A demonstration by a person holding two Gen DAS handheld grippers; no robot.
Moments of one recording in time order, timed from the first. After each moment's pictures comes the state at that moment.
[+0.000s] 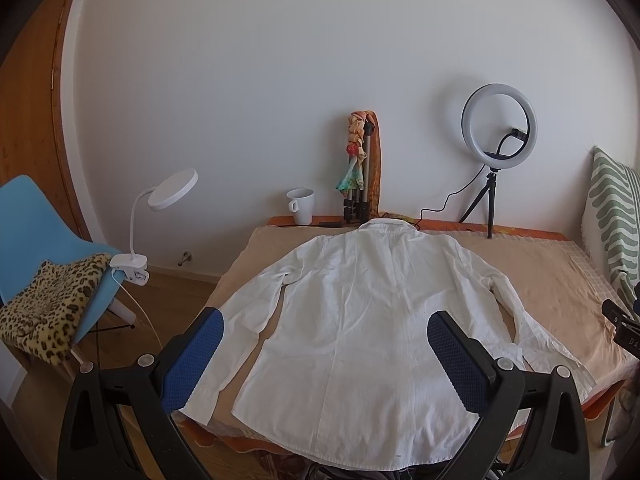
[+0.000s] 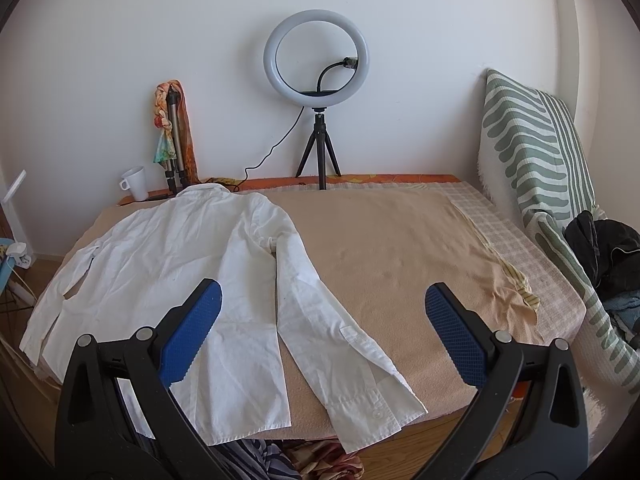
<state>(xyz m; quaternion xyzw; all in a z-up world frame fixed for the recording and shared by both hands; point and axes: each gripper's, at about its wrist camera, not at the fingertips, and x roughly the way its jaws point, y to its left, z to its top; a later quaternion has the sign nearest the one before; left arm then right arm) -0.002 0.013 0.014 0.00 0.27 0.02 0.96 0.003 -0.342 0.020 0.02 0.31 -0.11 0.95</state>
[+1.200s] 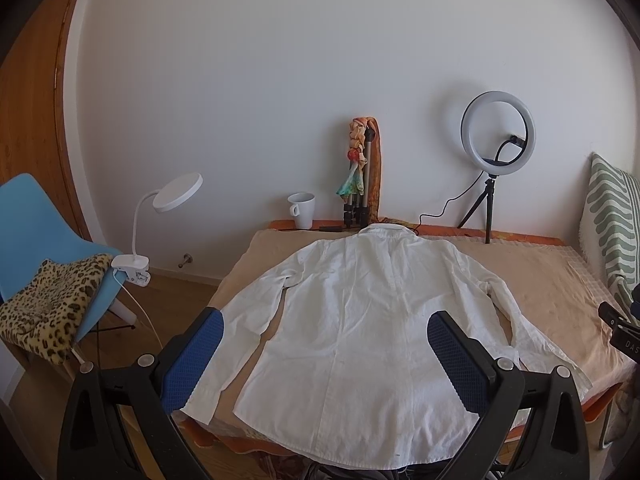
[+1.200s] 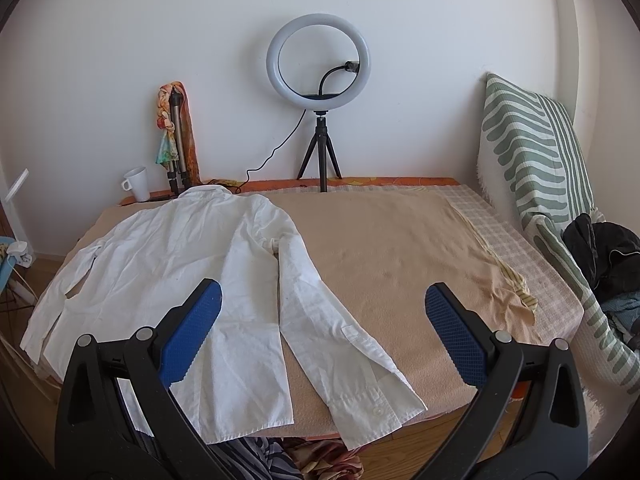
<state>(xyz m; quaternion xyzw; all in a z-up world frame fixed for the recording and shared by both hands) -0.012 0.011 0.019 0.00 0.26 0.02 0.96 -0.002 -0.339 0.023 0.02 0.30 -0.11 0.95</state>
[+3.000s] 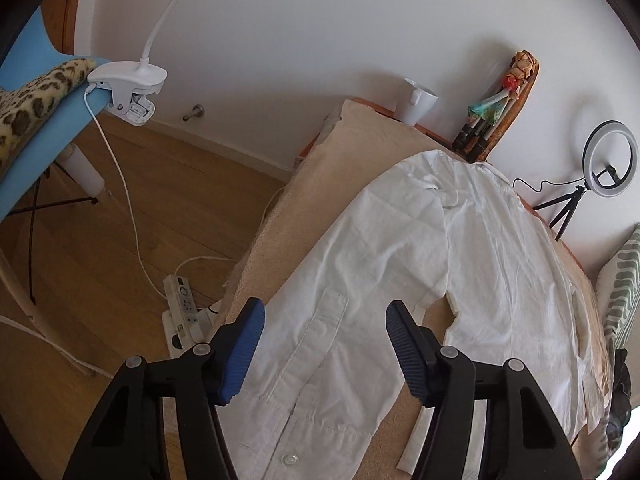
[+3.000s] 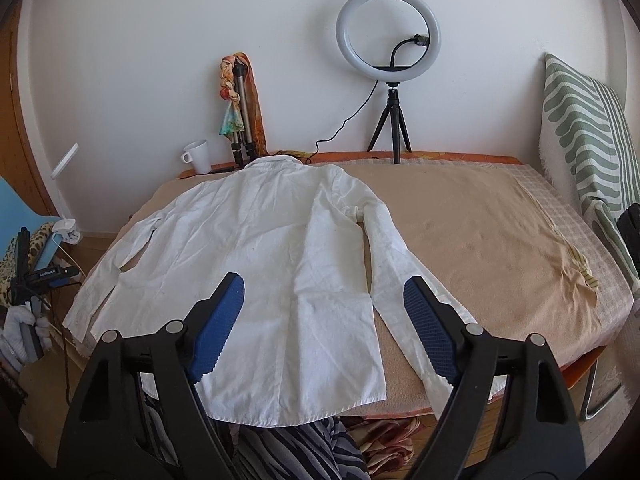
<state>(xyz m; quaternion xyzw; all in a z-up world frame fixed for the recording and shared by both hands) 0.141 0.276 -0.185 -0.19 0.44 -0.01 0.88 0.001 -0.277 0.002 0.04 0.34 0.00 0.94</state>
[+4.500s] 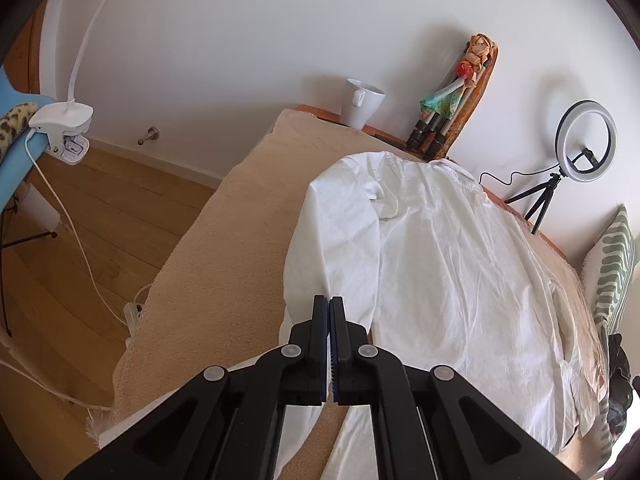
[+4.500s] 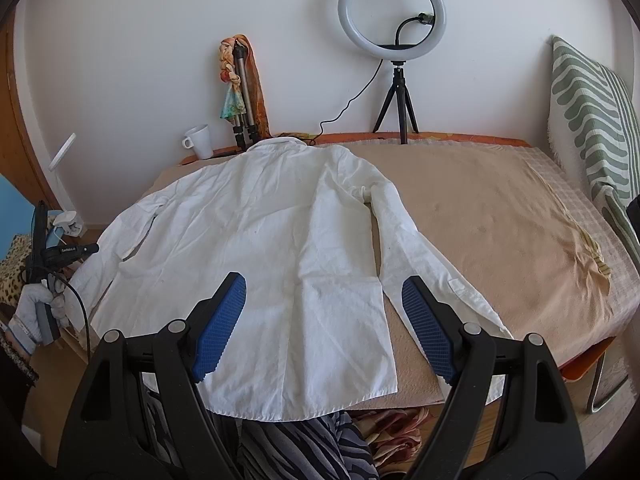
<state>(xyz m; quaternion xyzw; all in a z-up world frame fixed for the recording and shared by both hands) 0.167 0.211 -0.162 -0.18 0.41 -0.05 0.89 0.011 -0.277 -0.015 0.05 0.36 0.00 0.93</state>
